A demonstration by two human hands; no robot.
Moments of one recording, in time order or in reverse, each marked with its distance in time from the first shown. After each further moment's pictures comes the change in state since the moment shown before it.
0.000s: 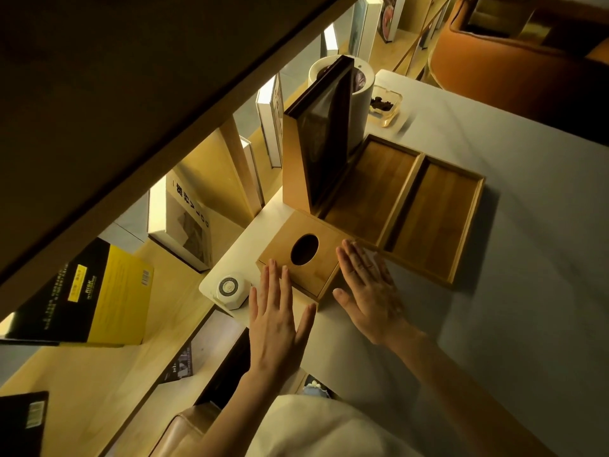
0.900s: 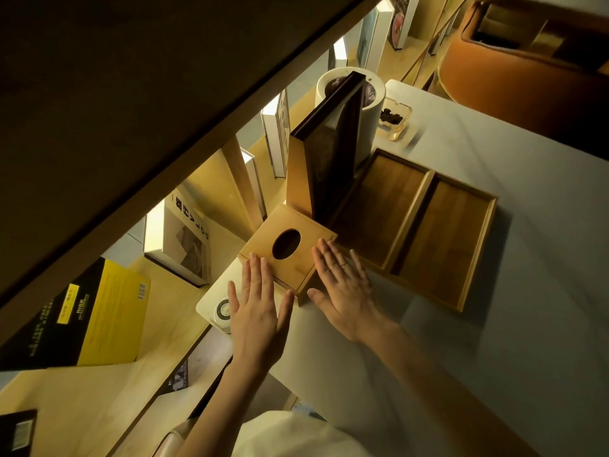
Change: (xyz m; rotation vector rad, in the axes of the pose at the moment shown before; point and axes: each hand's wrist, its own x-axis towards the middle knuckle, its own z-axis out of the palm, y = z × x) left_hand 0.051 -0.016 -0.014 0.094 0.039 -0.077; right_hand 0.060 -0.018 0.002 -0.033 -0.070 -0.087
